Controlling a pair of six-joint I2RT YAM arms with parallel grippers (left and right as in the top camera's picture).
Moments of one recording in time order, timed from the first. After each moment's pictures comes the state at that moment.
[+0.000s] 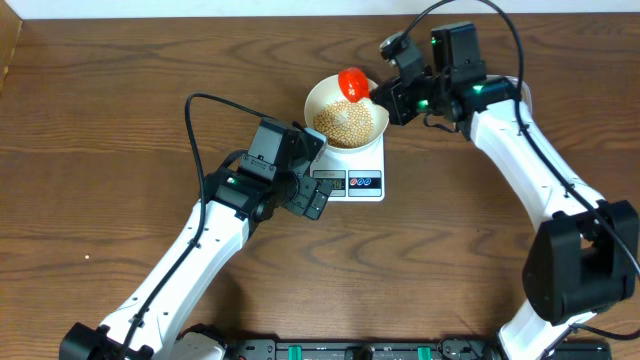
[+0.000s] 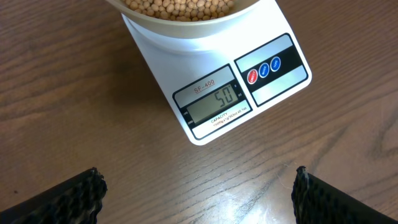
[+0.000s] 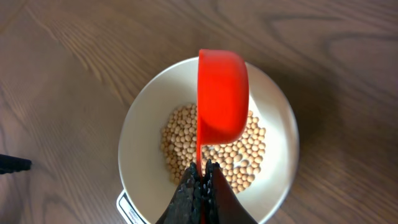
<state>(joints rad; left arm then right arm) -0.44 1.37 1.00 -0.67 0.12 0.07 0.26 1.84 1.49 -0.48 -0.57 -0.10</state>
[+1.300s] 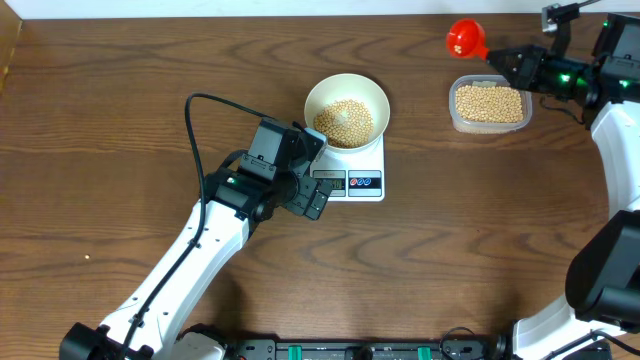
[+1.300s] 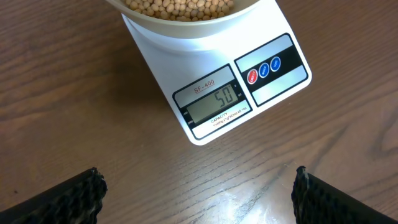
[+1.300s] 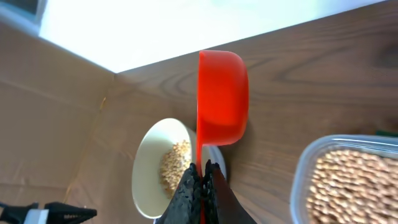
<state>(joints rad) -0.44 1.37 1.00 -0.67 0.12 0.07 -0.24 1.81 1.49 -0.43 -0.94 0.18</state>
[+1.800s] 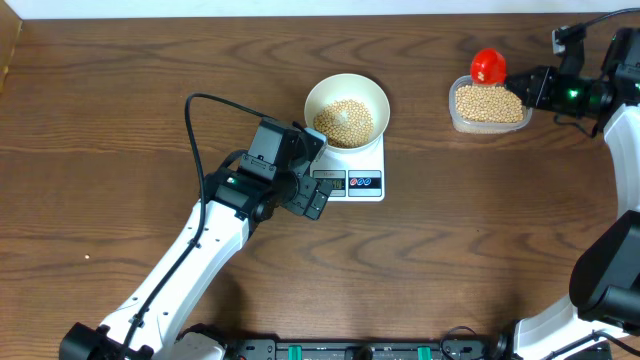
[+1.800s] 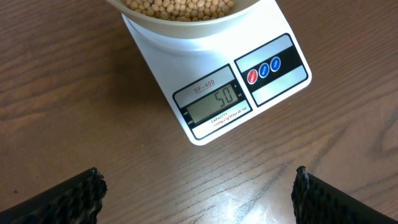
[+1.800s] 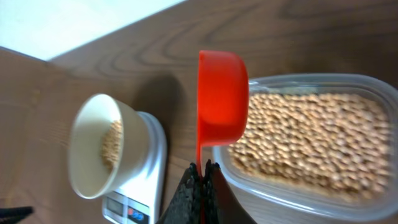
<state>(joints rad) -0.44 1.37 1.00 -0.67 0.12 0.07 -0.29 1.81 1.49 -0.66 -0.75 0.00</state>
